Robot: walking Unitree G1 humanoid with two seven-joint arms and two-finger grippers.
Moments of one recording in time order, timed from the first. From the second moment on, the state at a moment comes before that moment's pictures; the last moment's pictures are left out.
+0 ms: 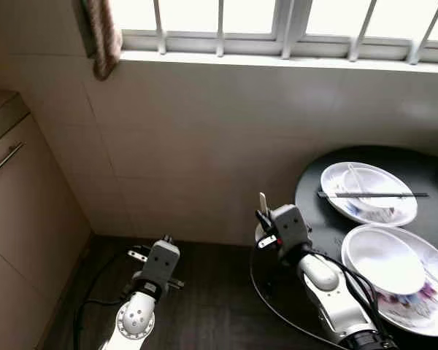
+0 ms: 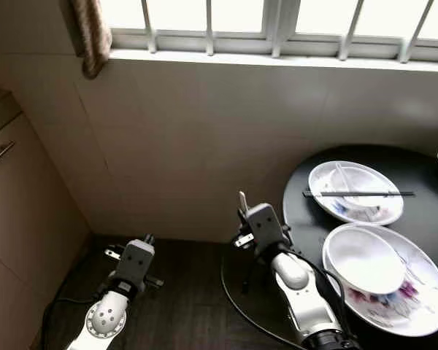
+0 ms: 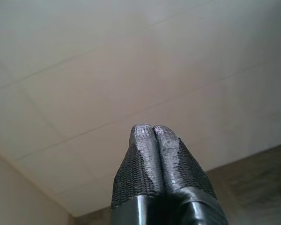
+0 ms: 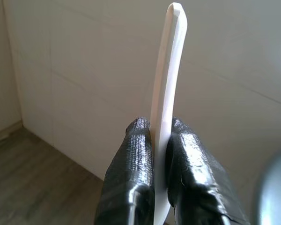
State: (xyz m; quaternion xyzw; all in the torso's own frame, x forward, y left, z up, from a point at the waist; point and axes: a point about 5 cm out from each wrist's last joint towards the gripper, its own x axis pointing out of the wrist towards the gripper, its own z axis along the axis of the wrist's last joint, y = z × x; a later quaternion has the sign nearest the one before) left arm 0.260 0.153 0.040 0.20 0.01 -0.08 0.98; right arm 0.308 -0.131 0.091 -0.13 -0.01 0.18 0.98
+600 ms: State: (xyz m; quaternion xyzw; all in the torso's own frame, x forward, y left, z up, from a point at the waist) left arm 0.270 0.171 0.072 0.20 -0.06 -0.03 0.98; right arm 0.322 -0.115 0.123 -0.11 -0.09 0.15 0.98
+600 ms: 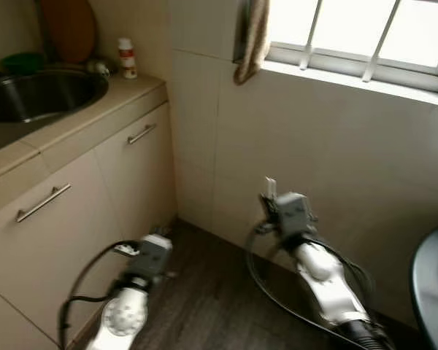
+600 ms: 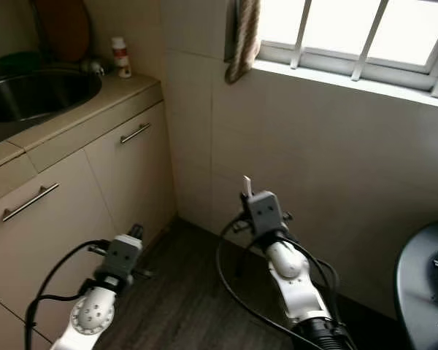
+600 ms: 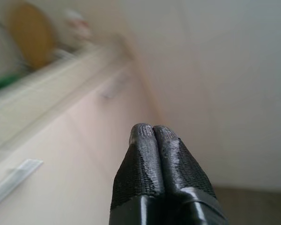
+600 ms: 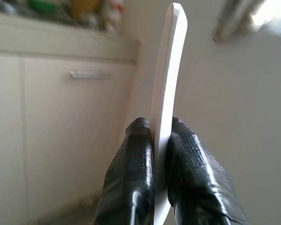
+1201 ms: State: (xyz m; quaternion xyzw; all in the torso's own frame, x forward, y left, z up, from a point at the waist) left arm 0.282 0.152 0.133 0.16 -0.18 -0.03 0.97; right arm 0.338 -0.123 0.177 -0.09 -0.20 0.11 0.97
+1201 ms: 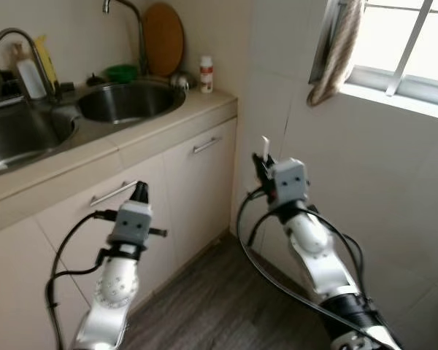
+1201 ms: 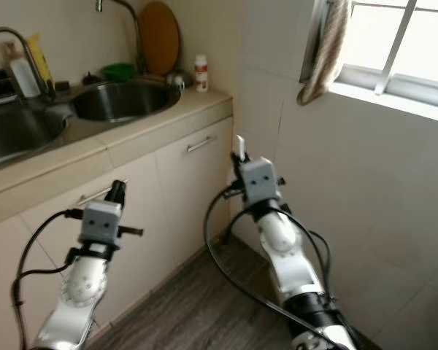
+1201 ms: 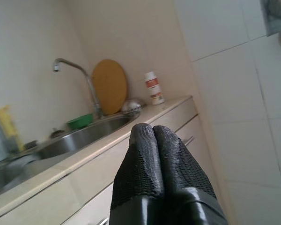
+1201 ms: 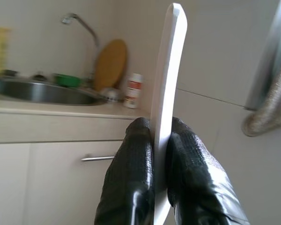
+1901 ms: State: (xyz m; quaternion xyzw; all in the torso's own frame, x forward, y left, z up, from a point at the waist) left arm 0.290 0.165 0.178 0.18 -0.24 0.01 0.95; right arm 0.345 -0.078 0.225 -0.07 -0.27 0.18 0.94
